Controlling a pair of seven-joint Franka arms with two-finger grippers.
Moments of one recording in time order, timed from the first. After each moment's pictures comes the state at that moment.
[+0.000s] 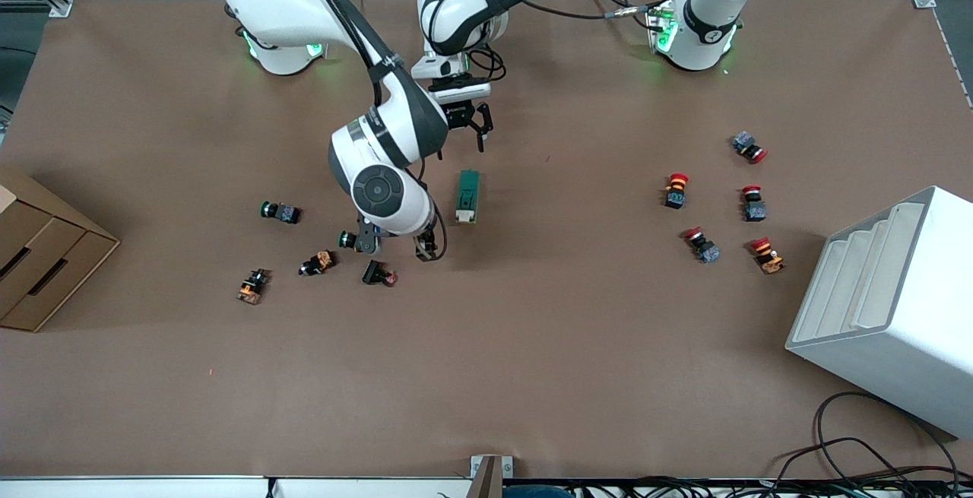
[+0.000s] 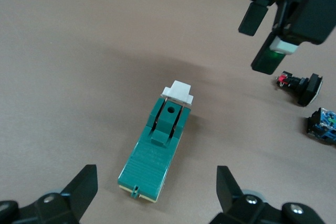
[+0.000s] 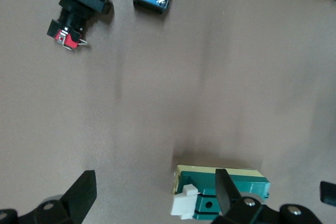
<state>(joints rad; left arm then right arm) -0.69 0.78 -0.70 -1.78 1.50 1.90 -2.51 0.64 0.64 -0.05 -1.55 0.22 2.05 1.94</state>
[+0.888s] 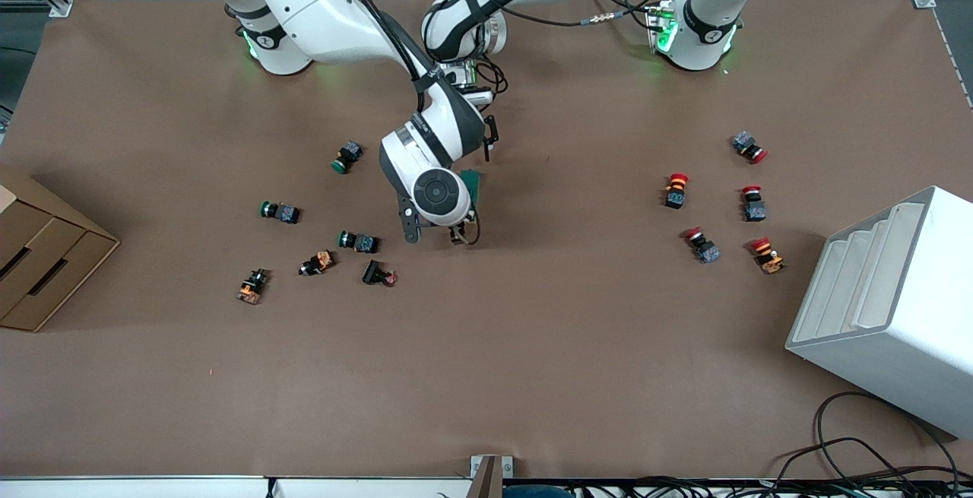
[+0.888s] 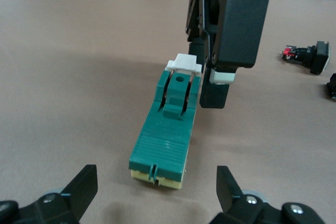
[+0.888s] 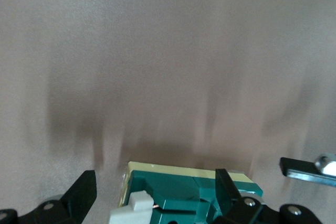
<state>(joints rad) -0.88 0.84 -0.50 -1.80 1.62 1.90 -2.54 0.74 0.77 -0.05 -1.52 0.24 2.05 1.95</state>
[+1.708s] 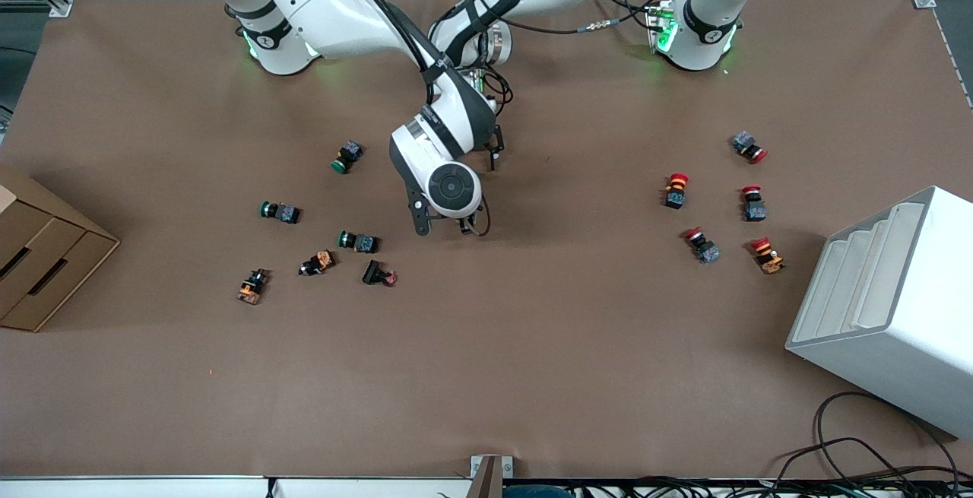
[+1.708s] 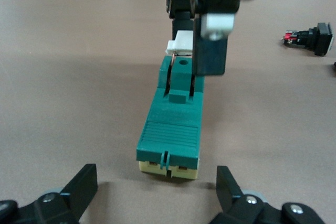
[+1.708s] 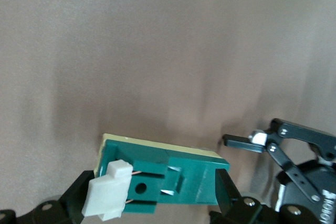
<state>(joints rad) -0.90 0.88 -0.48 -1.81 1.69 1.87 -2.54 0.76 0.77 -0.04 -1.45 0.25 1.91 1.95</state>
